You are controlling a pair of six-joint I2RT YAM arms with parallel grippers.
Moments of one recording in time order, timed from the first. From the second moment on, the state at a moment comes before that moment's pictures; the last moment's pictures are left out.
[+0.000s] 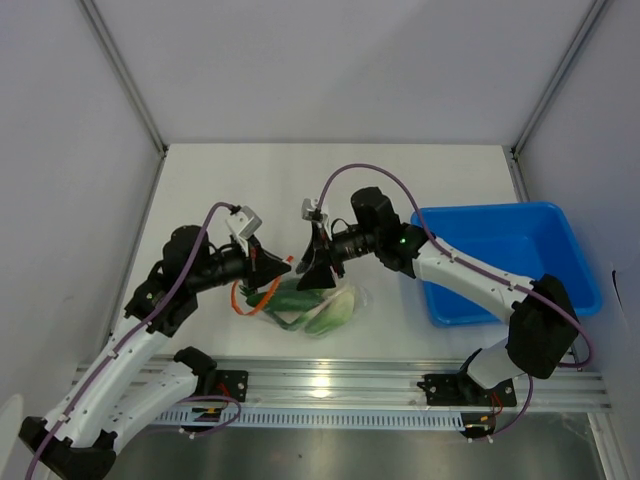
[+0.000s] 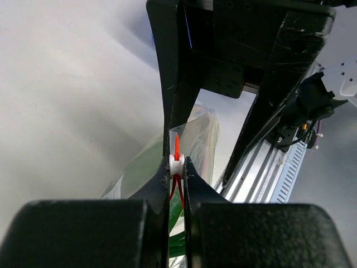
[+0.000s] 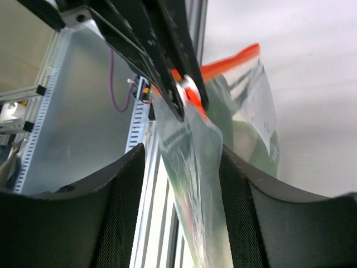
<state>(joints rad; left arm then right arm) -0.50 0.72 0.82 -0.41 0.53 -0.17 0.81 1.50 1.14 -0.03 -0.94 0.09</state>
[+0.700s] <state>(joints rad) -0.50 0.75 0.86 -0.43 0.64 -0.17 0.83 1.68 1.30 -0.19 -1.12 -0.01</state>
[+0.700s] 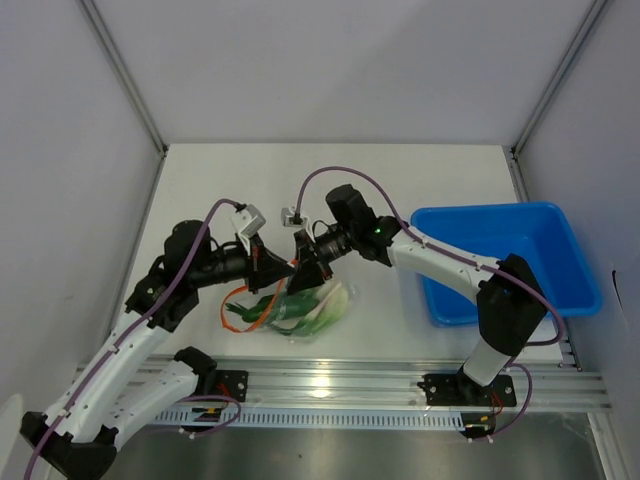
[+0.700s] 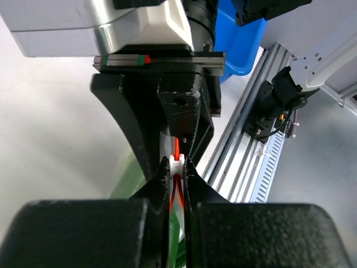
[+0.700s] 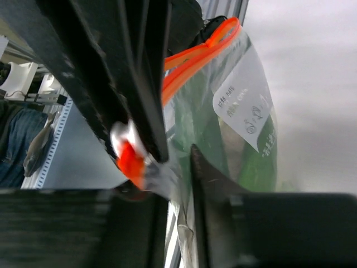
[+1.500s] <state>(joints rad) -0.50 0.77 0.88 -0.44 0.58 -0.19 0.82 1.47 0.90 0.53 -0.83 0.55</state>
